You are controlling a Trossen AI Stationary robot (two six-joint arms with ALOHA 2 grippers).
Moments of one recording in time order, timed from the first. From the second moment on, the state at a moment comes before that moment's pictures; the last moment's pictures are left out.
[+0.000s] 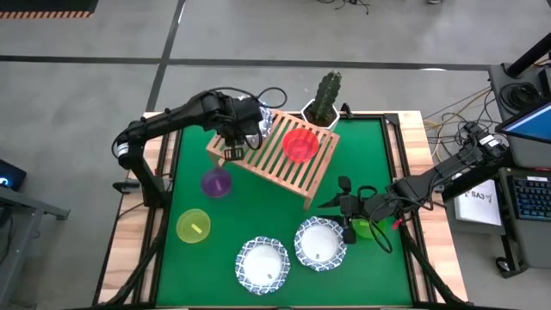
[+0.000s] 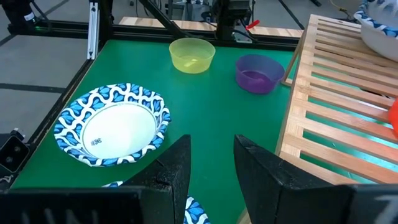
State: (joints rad) left arm 0.30 1.72 1.88 -1.48 -0.26 0.25; right arm 0.48 1.11 0.75 -0.07 0.42 0.15
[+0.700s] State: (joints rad) left arm 0.28 1.70 1.88 -1.22 -0.27 0.27; right arm 0.48 1.11 0.75 -0.07 0.42 0.18
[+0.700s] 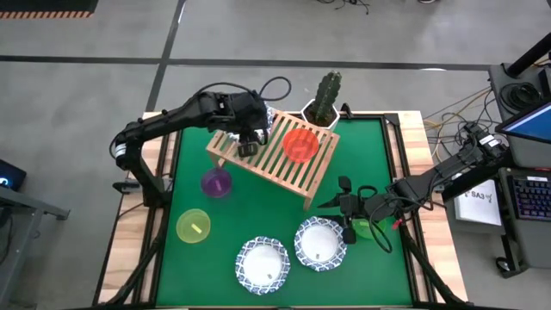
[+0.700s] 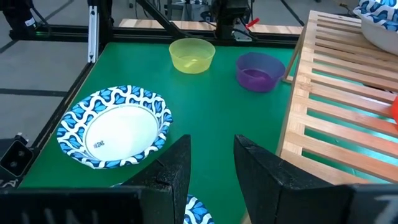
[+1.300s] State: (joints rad) left arm 0.14 1.58 1.78 -1.01 -0.04 0.11; right arm 0.51 1.11 0.75 -0.09 0.42 0.48
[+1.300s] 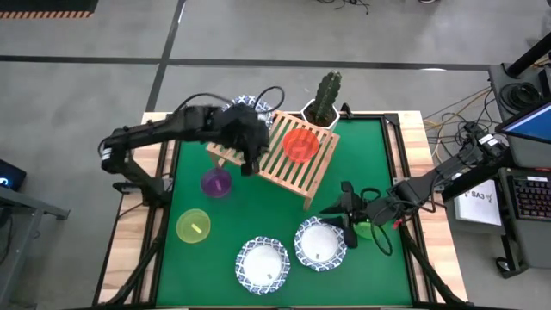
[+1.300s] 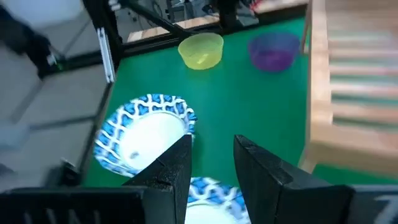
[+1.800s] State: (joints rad) left arm -0.31 1.13 1.05 -0.15 -0.36 0.11; right arm 0.51 1.32 1.03 -0.88 0.24 1.31
